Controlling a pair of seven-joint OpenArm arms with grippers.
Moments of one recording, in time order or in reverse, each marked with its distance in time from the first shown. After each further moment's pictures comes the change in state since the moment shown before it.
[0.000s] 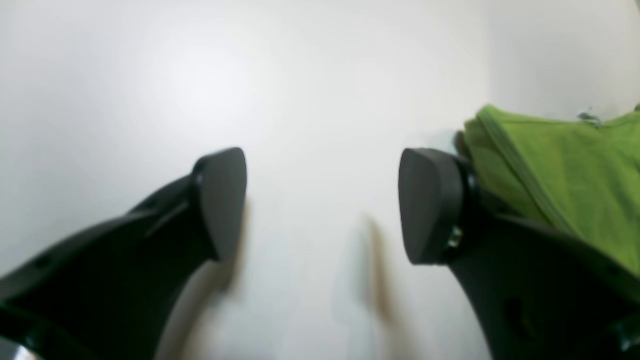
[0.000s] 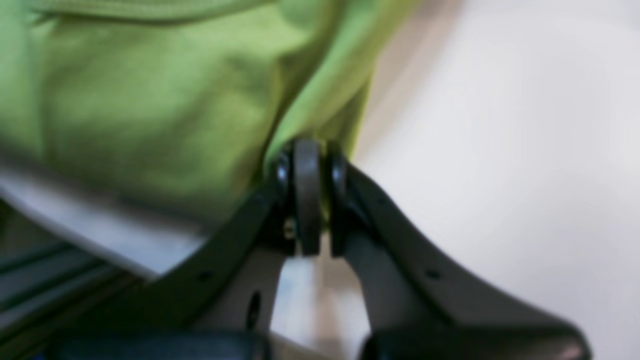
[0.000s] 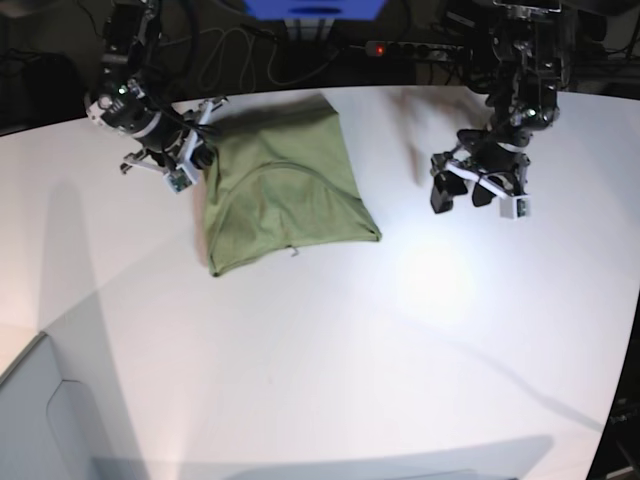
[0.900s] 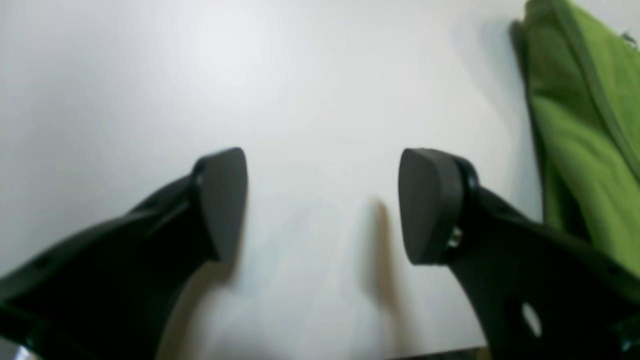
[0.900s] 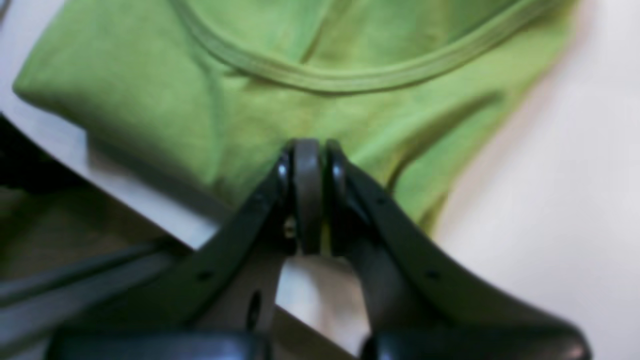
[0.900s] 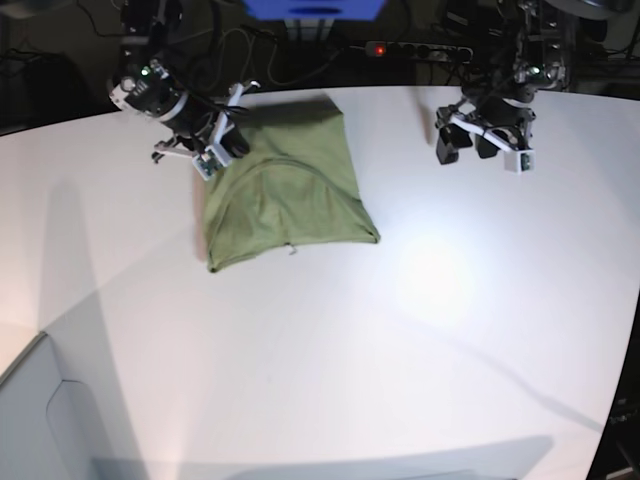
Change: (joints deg) left arm 11.4 -0.2 -2.7 4.5 0.0 0.0 0.0; right arm -4.3 -2.6 -5.6 0.7 0.2 0.0 6.8
